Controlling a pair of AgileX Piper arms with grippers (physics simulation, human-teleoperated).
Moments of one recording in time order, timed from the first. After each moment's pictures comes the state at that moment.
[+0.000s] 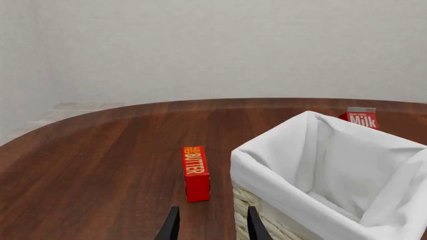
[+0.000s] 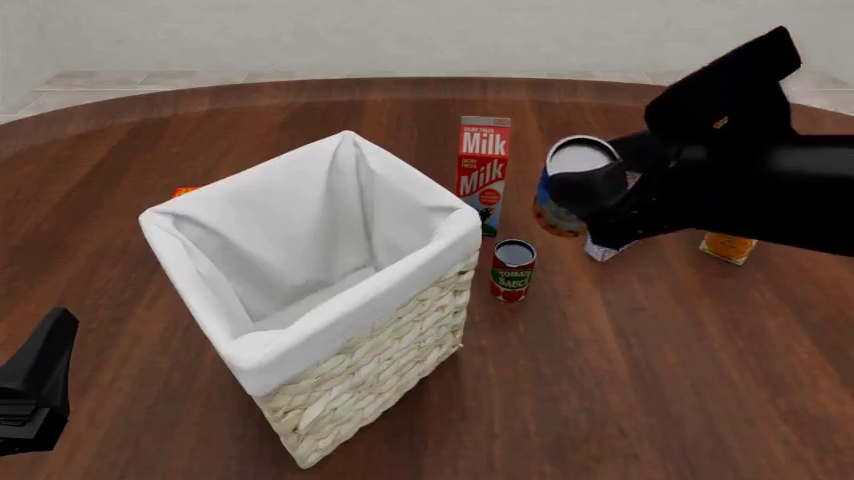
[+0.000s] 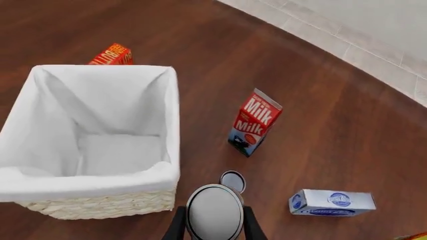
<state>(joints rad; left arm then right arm) 0.00 0.00 0.00 0.00 0.00 0.55 1.01 -0.83 0.34 -0.15</state>
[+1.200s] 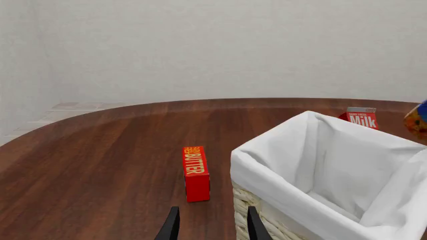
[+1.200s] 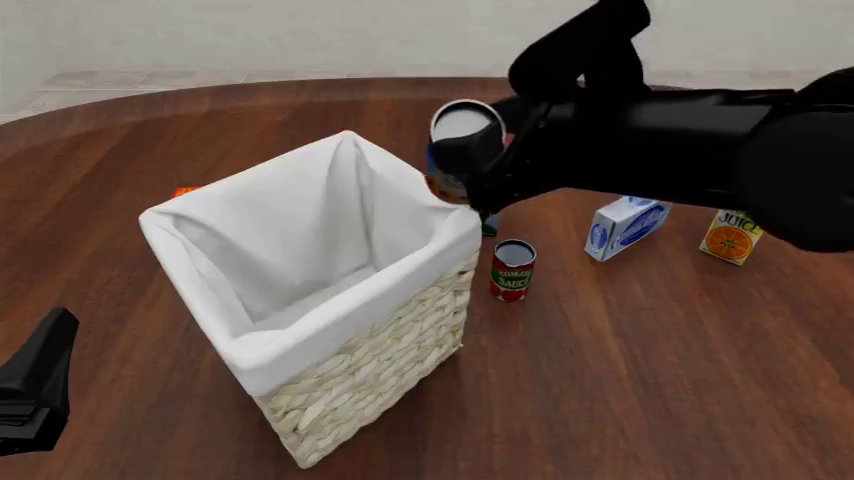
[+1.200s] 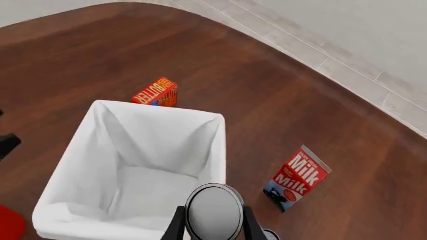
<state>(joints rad) 0.00 0.00 0.00 0.00 0.00 0.72 1.23 -1.00 0.21 -0.15</state>
